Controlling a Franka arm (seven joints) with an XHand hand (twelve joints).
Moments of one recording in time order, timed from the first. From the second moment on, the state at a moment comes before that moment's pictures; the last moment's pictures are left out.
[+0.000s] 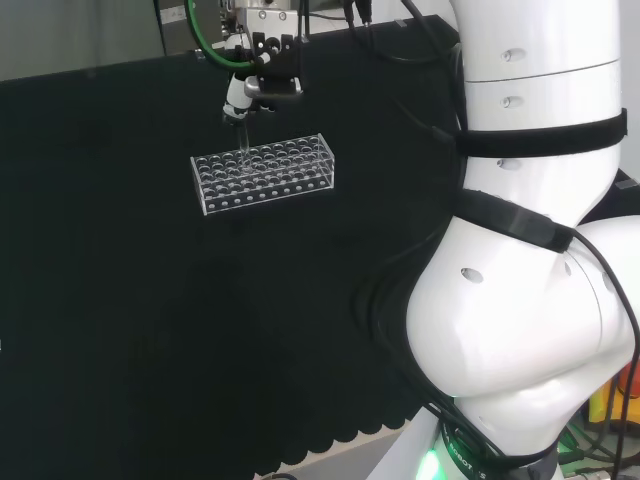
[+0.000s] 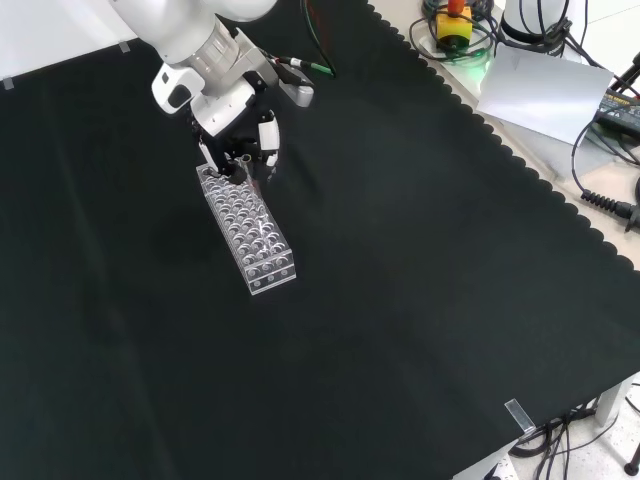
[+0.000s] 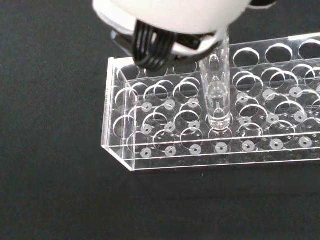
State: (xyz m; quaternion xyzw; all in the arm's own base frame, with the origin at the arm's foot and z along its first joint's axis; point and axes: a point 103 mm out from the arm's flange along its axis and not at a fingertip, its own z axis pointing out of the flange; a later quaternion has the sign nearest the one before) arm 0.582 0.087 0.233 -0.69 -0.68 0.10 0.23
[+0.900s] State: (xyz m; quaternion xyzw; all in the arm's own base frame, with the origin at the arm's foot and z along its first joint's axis) arm 0.570 0.083 0.209 -0.69 -0.67 0.11 0.24
